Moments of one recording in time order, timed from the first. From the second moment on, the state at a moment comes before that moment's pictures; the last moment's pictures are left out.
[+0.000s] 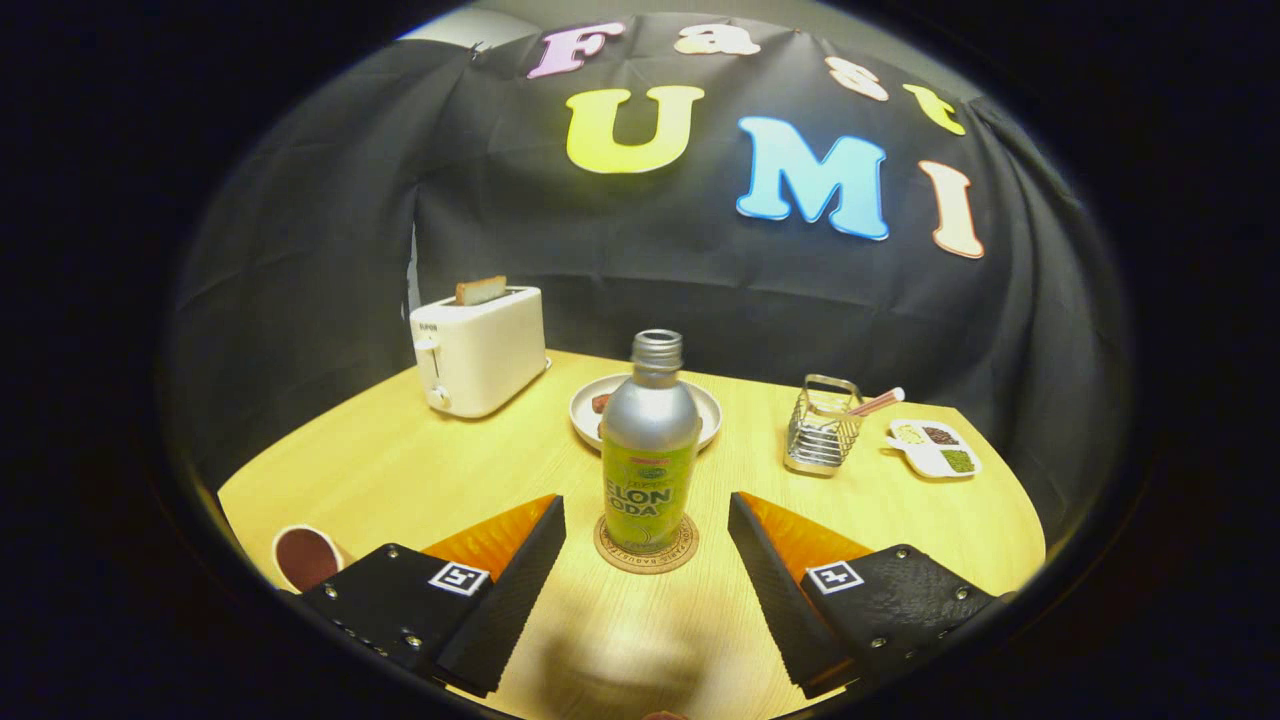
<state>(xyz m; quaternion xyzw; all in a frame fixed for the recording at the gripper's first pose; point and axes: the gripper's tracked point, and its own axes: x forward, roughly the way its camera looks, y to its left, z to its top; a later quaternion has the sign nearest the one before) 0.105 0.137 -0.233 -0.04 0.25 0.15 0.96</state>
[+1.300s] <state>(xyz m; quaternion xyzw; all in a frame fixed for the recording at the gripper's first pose) 0.009 0.104 -0.076 -0.01 0.10 0.07 0.99</state>
